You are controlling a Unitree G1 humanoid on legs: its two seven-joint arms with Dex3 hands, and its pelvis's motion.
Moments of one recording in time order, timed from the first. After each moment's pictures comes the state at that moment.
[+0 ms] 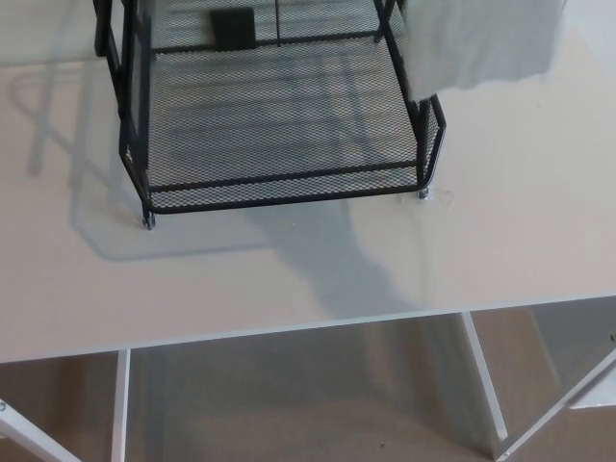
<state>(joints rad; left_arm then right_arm) -0.02 0.72 0.24 0.97 -0.08 0.22 -0.19 -1.12 -0.62 0.26 0.26 -0.48 0.02 0.50</state>
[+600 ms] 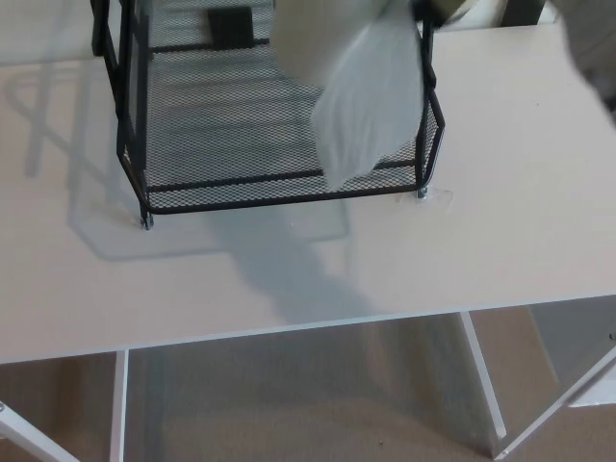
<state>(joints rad) -0.05 0.71 0.22 0.98 -0.08 0.22 -0.18 -1.24 -0.40 0.54 0.53 -0.60 0.10 0.55</state>
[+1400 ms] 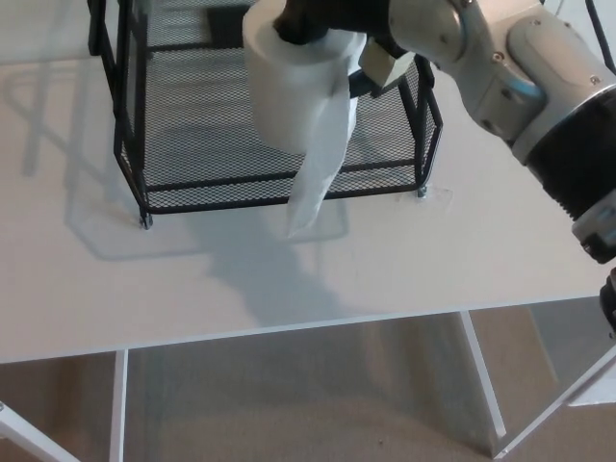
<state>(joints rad) -0.05 0.70 0.21 0.97 -0.07 0.22 -0.18 -1.27 -0.28 0.63 0.73 -0.69 0.05 0.51</state>
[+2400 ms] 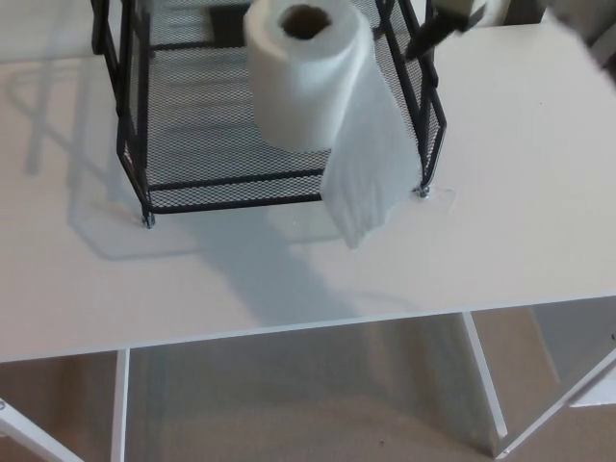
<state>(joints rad) -0.03 0.69 0.21 0.94 -0.07 0.22 -0.19 -1.46 -0.45 0.58 0.68 -0.68 0.03 0.89</state>
